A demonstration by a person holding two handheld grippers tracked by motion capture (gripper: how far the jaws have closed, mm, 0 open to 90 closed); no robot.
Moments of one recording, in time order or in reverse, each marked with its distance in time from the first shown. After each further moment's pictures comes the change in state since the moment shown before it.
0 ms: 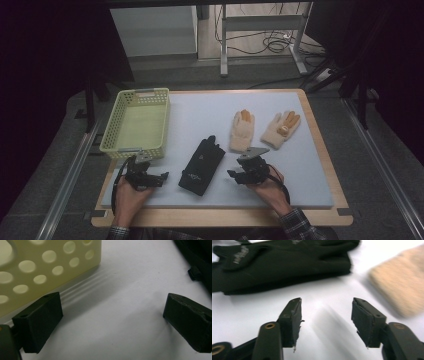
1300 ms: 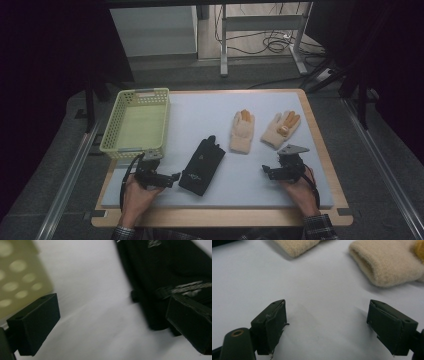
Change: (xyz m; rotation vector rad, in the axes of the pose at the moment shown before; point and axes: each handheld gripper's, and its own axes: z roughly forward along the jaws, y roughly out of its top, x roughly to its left) left arm -0.041 0.032 -0.012 -0.031 -0.141 -0.018; right arm -0.078 -0.063 -0.038 0.010 -0.204 0.166
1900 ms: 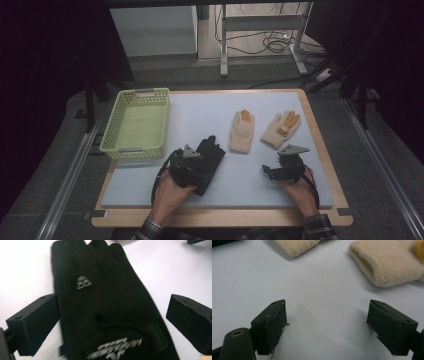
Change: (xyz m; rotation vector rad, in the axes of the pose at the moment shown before) left arm -0.082 0.048 0.046 0.073 0.022 0.134; right arm 0.000 0.000 0.000 -0.002 -0.001 -0.002
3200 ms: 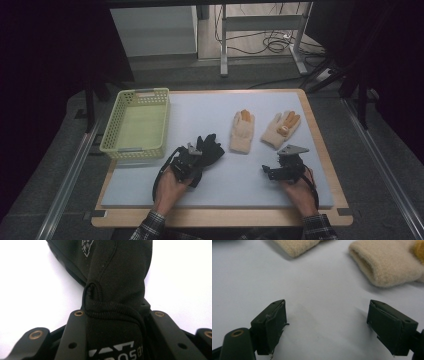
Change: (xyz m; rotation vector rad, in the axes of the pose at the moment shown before) left arm 0.027 0.004 0.014 0.094 0.047 0.038; right arm 0.001 0.000 0.000 0.000 -0.005 -0.004
